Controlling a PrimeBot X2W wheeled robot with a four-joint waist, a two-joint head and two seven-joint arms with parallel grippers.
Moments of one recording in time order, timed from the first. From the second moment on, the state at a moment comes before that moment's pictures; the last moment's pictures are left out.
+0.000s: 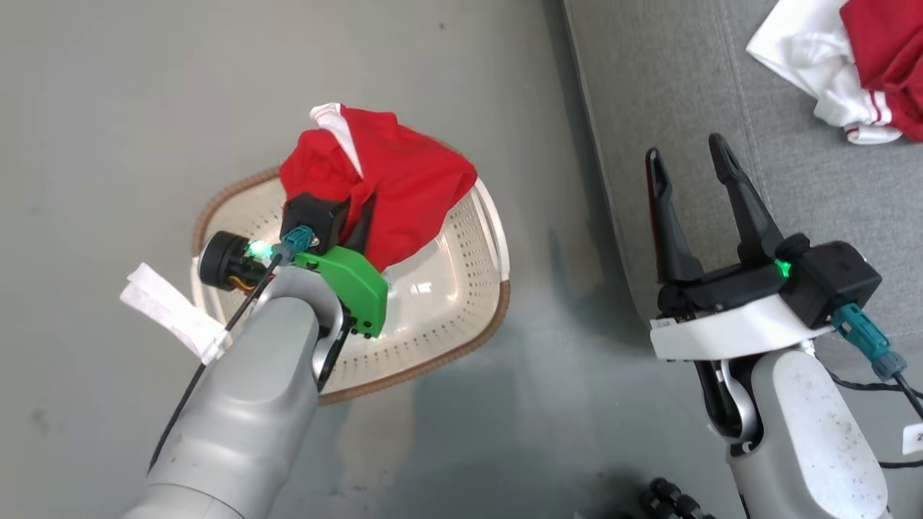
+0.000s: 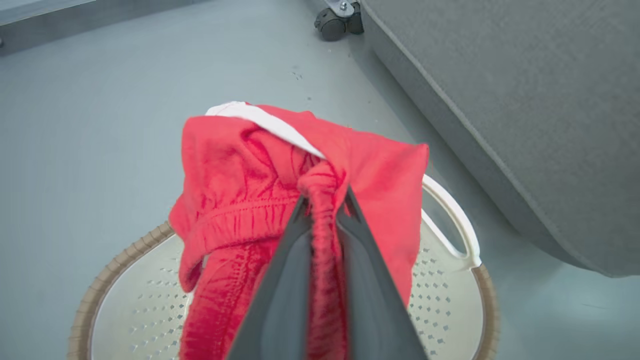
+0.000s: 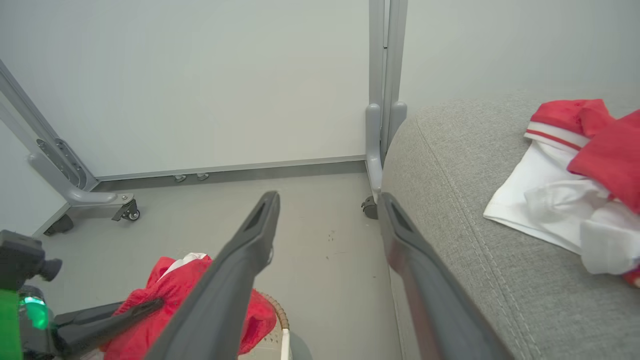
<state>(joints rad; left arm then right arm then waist) -0.81 0.05 -0.60 1.00 -0.38 -0.08 -0.26 -0.30 -0.05 0.13 0.01 0.17 0.13 -0.26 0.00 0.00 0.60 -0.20</state>
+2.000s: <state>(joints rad) -0.19 0.09 -0.37 -0.05 -0.33 -0.02 -0.26 0.02 -0.05 0.14 -0.03 0.16 0.13 -0.13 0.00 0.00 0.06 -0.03</state>
